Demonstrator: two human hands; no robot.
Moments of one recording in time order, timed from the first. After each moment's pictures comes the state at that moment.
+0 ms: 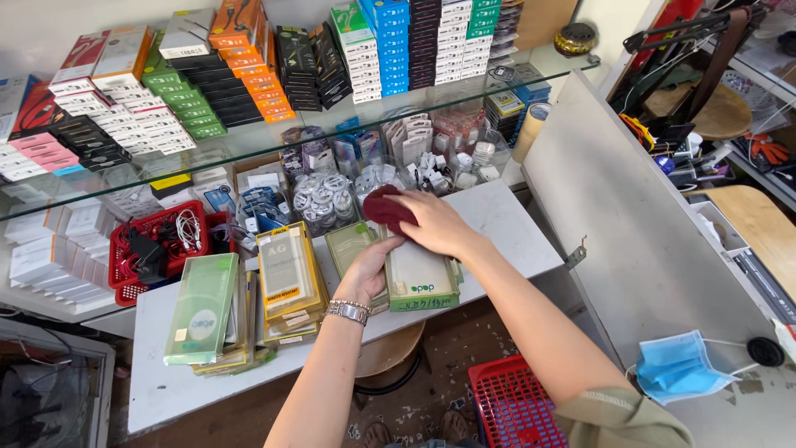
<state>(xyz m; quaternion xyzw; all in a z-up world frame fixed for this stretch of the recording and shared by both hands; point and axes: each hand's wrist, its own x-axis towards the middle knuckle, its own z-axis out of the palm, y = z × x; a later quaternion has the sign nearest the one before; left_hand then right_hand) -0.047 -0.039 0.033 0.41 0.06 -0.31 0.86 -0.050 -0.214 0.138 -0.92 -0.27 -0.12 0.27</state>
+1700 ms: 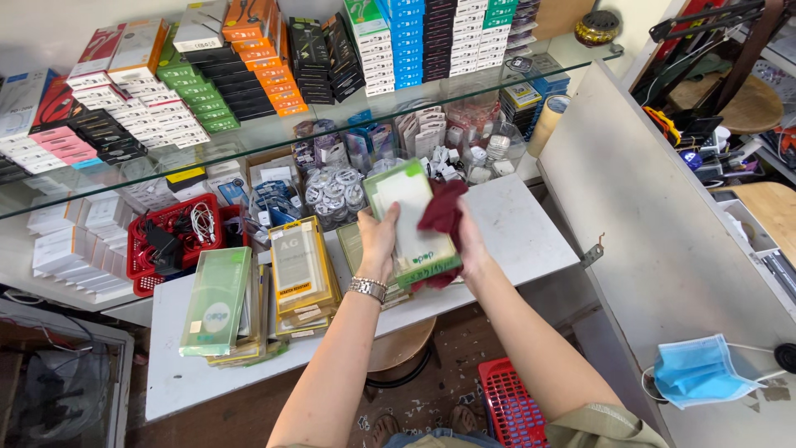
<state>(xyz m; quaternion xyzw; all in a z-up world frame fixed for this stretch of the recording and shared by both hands) -0.019 -0.050 0.057 0.68 0.13 0.05 0.72 -0.033 -0.225 0.040 -0.30 0.10 0.17 0.93</state>
